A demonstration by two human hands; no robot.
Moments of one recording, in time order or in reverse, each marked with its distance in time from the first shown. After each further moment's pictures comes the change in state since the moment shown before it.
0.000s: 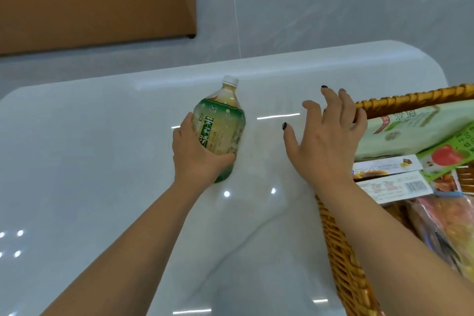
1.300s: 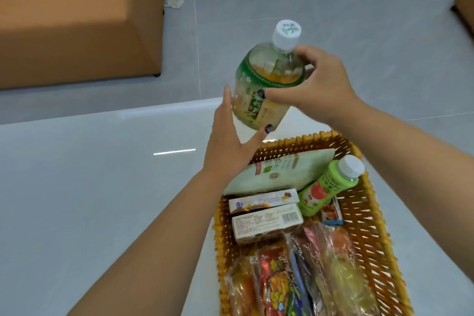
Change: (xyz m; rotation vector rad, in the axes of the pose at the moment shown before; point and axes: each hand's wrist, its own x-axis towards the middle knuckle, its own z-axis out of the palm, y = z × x) left_hand -0.039 0.224 0.121 -0.219 -0.086 0.417; right_hand 0.155 0.174 -0.130 0.961 -0.316 0.075
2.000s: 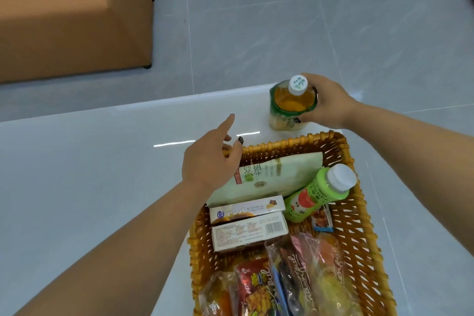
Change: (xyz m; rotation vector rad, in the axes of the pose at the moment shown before) left_hand 0.007 -0.023 0.023 0.437 -0.091 -0.067; right_hand 0.054 0.148 -0.032 -0.322 -0.271 0.103
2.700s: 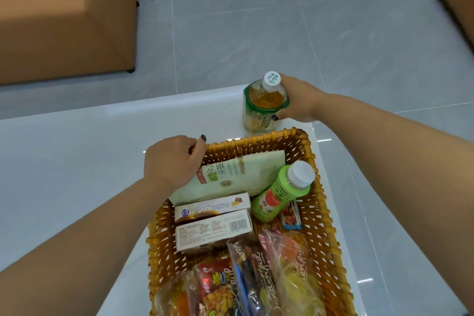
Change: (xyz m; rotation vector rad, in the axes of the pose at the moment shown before) left_hand -0.002 0.010 0.001 0.350 -0.030 -0.007; right_hand -0.002 0.004 -0.017 -0.095 -0.169 0.011
